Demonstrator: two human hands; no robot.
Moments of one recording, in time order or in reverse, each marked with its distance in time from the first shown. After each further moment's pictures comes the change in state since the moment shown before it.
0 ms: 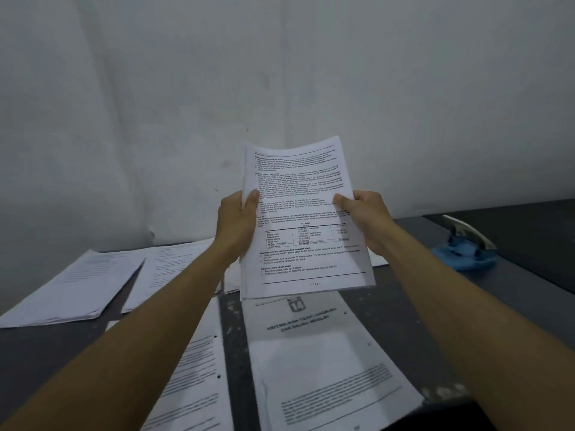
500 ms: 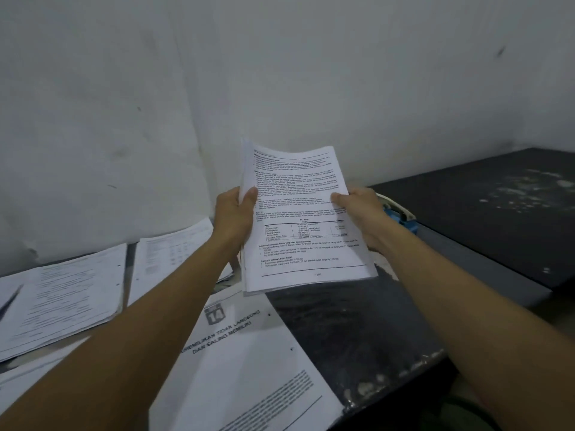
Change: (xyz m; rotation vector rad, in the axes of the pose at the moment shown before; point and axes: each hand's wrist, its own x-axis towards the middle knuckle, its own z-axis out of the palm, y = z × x) left_hand -0.001 0.014 0.171 -0.168 -0.248 -0.078; right_hand 0.039 0.061 -0.144 -0.088 0.198 0.170
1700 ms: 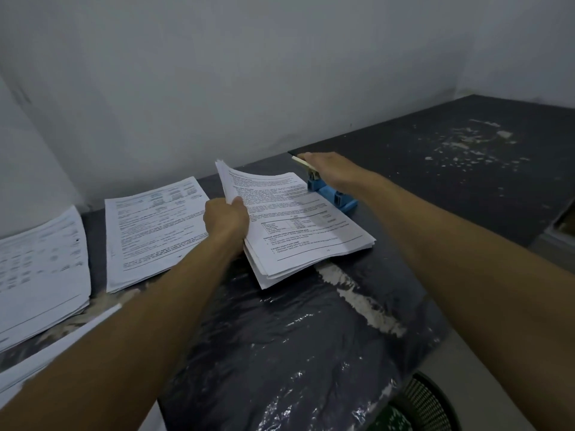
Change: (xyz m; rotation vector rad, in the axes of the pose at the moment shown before) left_hand 0.054 -0.083 0.217 0.088 0.042 -0.474; right_hand 0.155 0.070 -0.121 -0.665 -0.131 -0.025
